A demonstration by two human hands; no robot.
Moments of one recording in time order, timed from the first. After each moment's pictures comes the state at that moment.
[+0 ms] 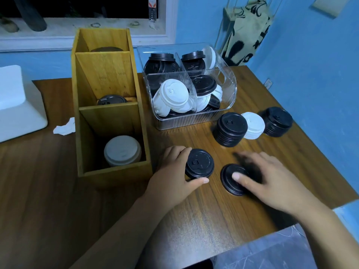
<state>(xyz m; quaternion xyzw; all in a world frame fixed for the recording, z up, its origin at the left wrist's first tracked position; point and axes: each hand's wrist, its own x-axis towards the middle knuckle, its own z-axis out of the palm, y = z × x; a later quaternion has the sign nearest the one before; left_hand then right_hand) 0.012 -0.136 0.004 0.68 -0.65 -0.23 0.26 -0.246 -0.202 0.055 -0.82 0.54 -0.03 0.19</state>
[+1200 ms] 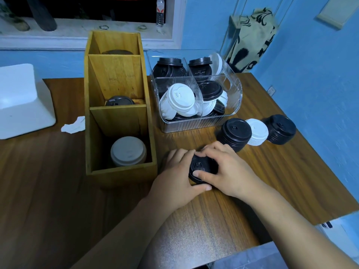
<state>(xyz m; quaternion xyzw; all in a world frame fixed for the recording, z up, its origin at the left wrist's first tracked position) 0.014 -0.136 -0.003 0.67 -0.65 -0.21 0.30 -0.152 -0.215 0.039 -0.88 0.40 -0.11 0.22</state>
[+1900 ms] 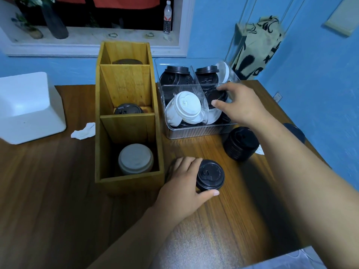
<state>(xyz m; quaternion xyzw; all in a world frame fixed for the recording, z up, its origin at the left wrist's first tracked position) 0.014 -0.135 0.000 0.67 -0.65 -0.20 0.29 -0.098 -0.351 0.122 -0.82 0.52 -0.18 0.17</state>
